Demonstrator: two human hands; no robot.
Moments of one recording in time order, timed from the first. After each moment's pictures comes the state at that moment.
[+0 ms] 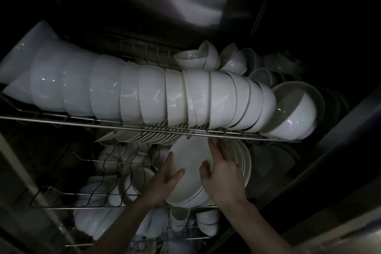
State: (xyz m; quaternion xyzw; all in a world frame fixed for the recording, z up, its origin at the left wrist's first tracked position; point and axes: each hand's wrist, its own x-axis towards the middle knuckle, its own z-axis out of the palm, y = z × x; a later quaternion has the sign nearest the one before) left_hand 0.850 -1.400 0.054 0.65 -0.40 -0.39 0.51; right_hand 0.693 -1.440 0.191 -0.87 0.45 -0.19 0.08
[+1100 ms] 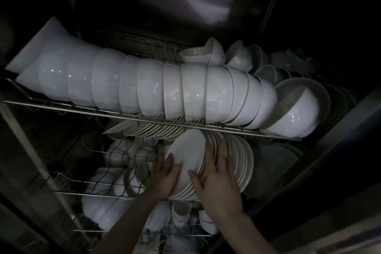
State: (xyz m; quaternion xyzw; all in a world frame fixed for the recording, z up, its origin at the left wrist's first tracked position) left_hand 0.850 -1.409 0.030 0.81 -0.45 -0.25 0.28; right_hand 0.677 -1.429 0.158 -0.90 0.40 -0.14 0.02
